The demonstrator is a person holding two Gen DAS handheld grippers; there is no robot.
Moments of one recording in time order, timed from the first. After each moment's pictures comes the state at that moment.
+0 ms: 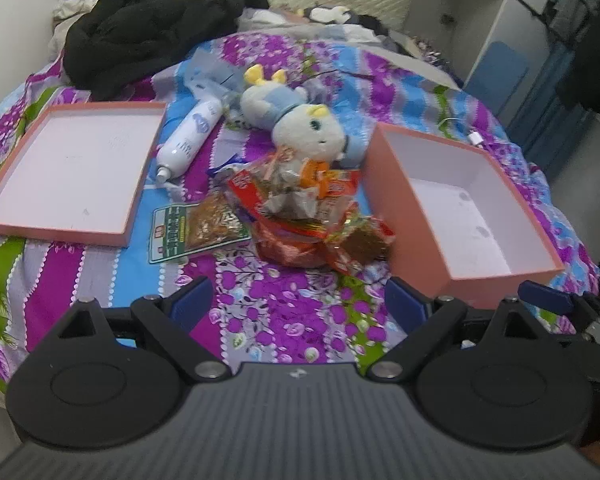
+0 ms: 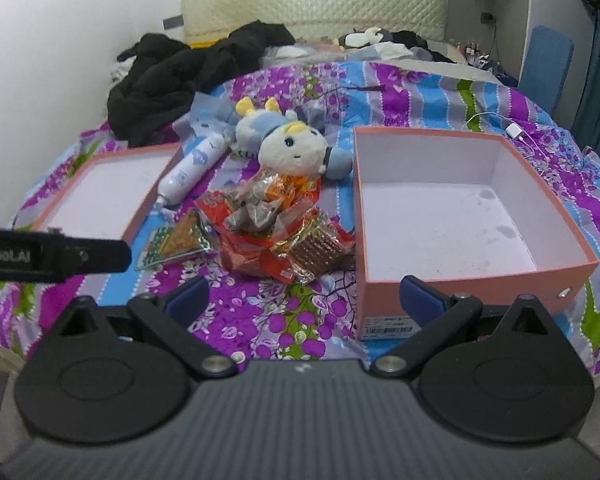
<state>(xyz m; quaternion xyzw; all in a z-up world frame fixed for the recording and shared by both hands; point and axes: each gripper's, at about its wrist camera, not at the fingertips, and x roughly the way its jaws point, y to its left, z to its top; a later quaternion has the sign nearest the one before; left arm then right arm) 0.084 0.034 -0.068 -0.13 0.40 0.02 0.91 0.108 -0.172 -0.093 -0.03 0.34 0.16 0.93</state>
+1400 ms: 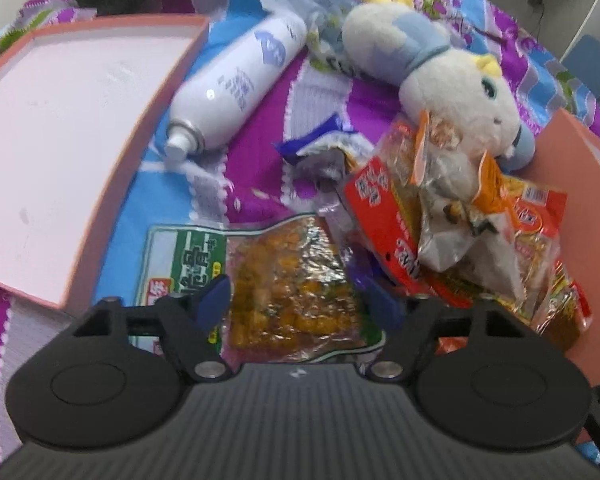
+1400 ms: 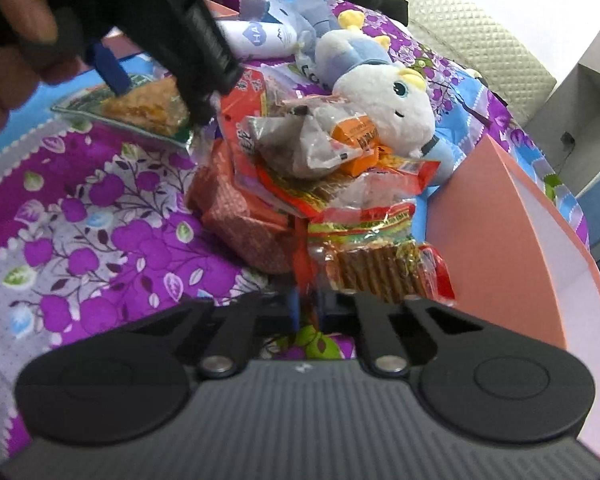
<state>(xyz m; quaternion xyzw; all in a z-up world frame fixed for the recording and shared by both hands) 0.289 0.135 -0.261 -0.15 0.47 0.10 0.87 0.210 -0.065 -0.254 -0.31 0.30 0.20 0.88</state>
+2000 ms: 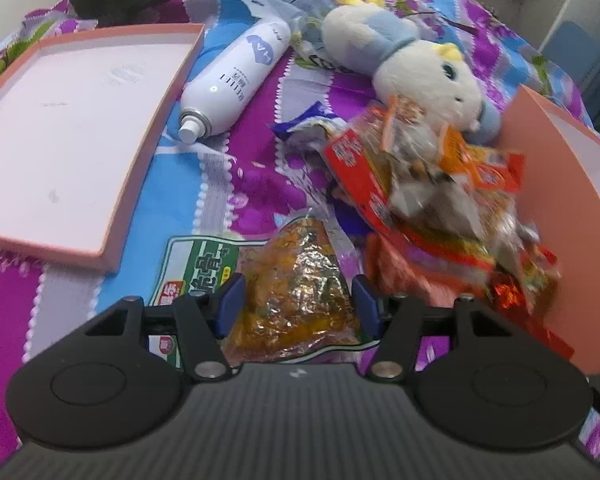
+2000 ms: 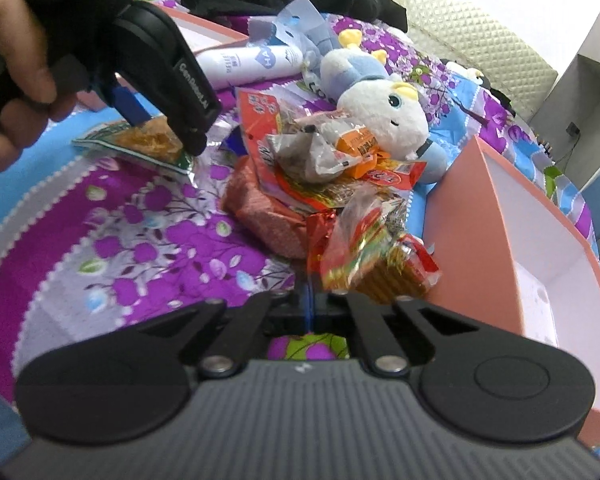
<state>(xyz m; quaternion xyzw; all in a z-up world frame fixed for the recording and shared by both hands) 0.230 0.121 -0.231 -0.13 0.46 0.07 0.87 0.160 -0.080 -0.223 -0.28 0.30 0.22 0.89</state>
